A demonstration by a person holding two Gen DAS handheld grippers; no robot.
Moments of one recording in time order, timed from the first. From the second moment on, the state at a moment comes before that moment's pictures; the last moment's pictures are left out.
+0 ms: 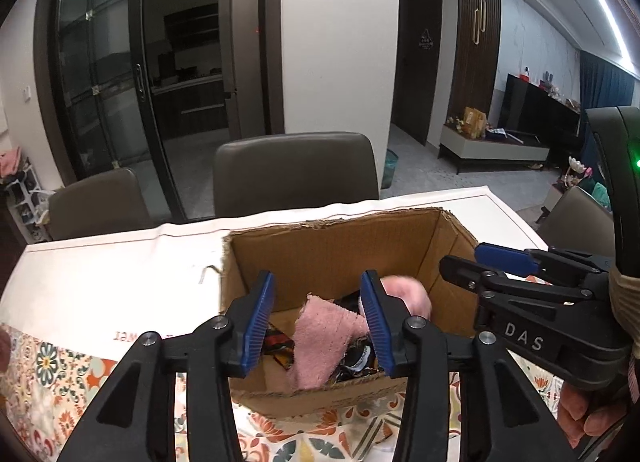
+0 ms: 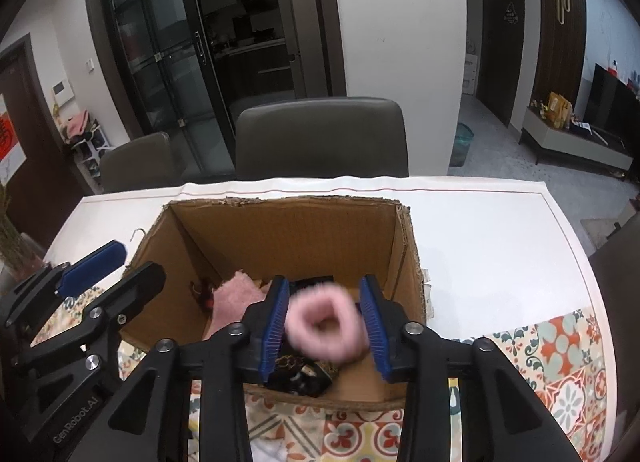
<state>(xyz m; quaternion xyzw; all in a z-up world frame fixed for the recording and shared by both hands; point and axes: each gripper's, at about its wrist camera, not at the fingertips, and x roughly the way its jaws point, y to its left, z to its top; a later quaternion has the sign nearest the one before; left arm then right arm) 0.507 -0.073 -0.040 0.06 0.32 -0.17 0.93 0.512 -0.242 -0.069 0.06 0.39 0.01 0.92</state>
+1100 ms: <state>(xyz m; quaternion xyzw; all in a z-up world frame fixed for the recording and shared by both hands) 0.369 -0.043 -0.017 0.05 0.29 -0.14 0.94 0.383 -0.232 -0.048 0.07 0.36 0.02 0.93</state>
